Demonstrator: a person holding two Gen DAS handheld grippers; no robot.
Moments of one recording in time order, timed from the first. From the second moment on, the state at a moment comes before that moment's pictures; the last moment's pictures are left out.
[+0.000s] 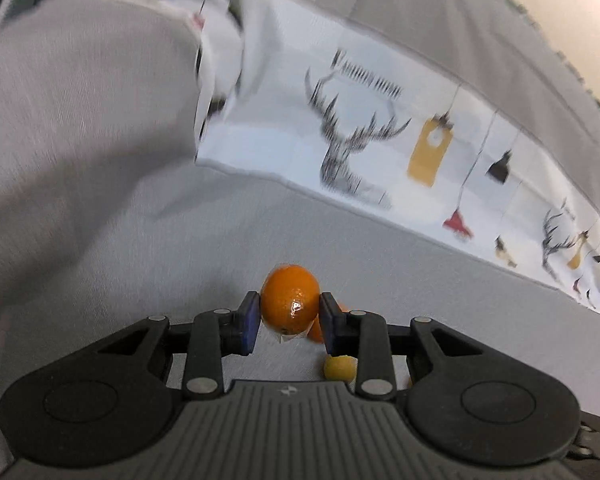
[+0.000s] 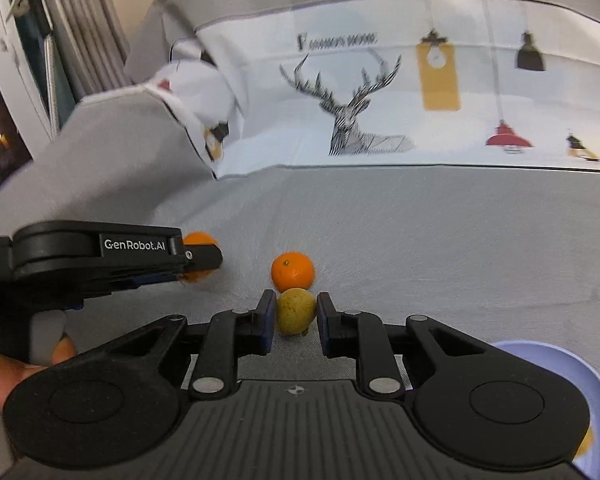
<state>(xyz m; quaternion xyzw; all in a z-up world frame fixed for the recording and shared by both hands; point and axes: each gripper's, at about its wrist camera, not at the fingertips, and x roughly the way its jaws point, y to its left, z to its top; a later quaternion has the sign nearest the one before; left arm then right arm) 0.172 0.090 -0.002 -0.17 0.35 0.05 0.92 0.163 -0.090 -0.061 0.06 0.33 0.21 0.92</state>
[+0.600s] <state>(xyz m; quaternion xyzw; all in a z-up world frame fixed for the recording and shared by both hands) 0.080 0.031 0.058 -0.15 0.25 -0.08 0.95 0.071 -0.235 -0.028 0.11 0.28 0.11 0.95</state>
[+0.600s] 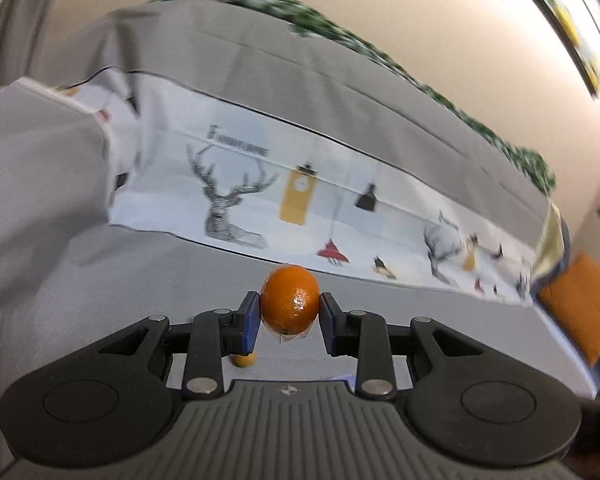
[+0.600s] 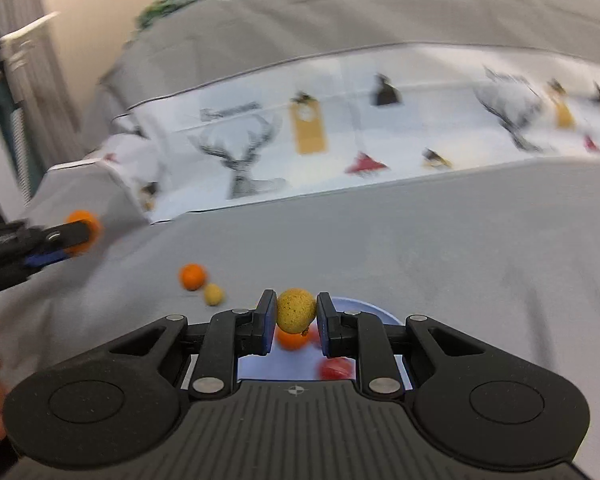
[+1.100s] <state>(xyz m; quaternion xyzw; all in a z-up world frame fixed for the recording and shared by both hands) 0.098 -0.028 0.021 -0.05 0.30 -0.14 0.94 0.074 -0.238 -0.038 0.07 0.29 0.08 0.95</state>
